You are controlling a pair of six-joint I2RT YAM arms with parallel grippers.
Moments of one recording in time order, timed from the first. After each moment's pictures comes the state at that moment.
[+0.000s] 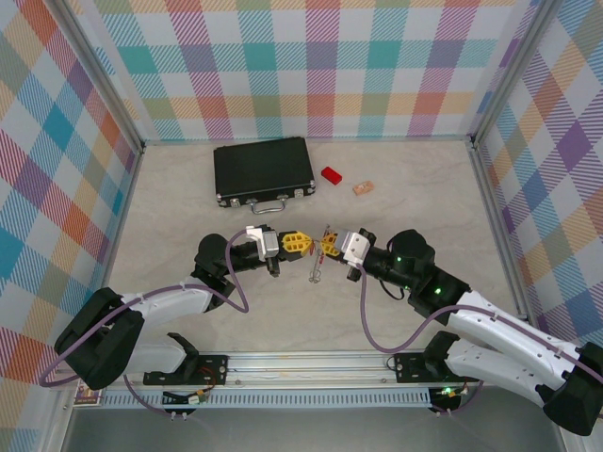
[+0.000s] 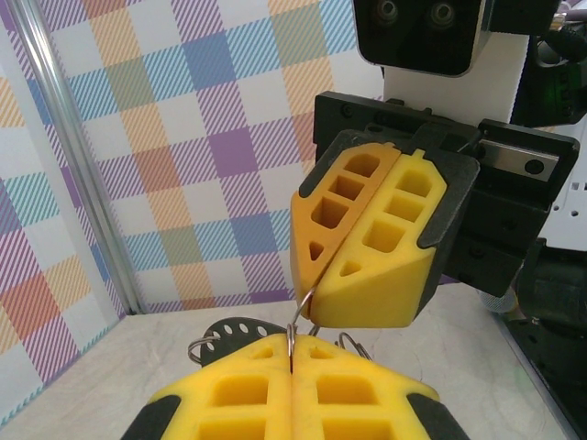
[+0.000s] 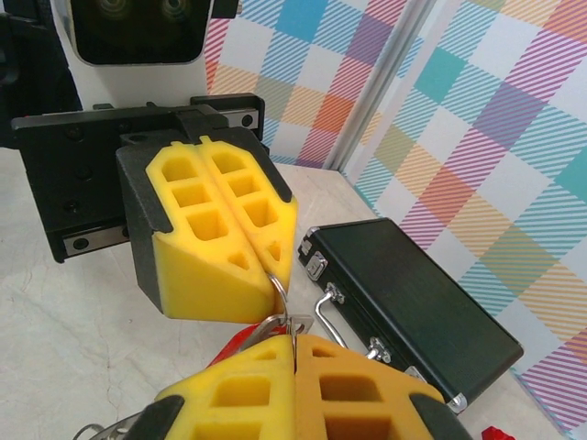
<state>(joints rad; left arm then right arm) -0.65 1.27 0.46 1.10 0.74 0.05 0.85 0.84 0.64 0.07 -0.23 -0.45</state>
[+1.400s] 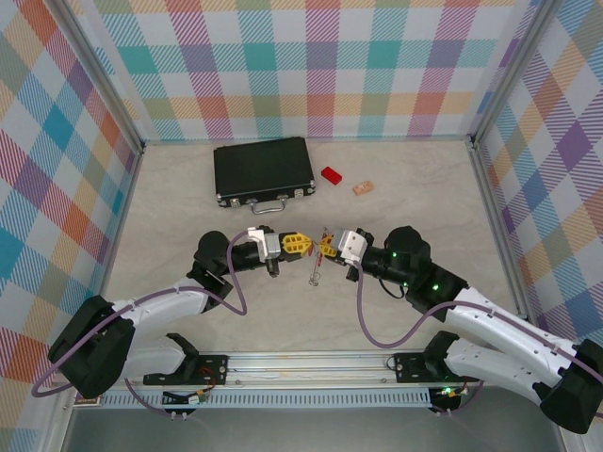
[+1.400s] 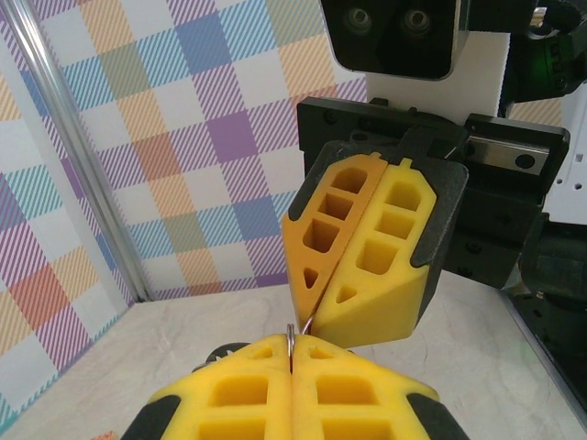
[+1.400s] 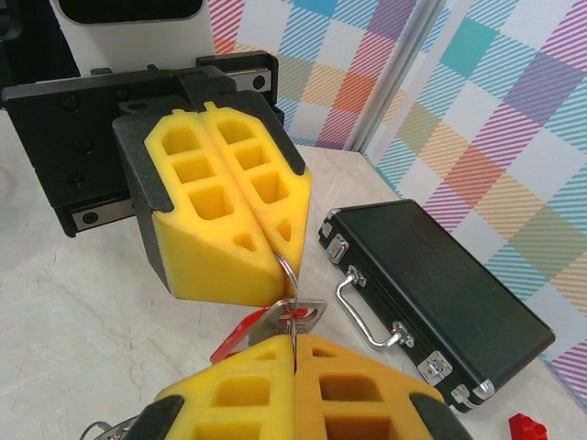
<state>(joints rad) -0.65 1.22 0.47 0.96 0.74 0.14 0.83 0.87 0.66 0.03 -0.27 -0.44</state>
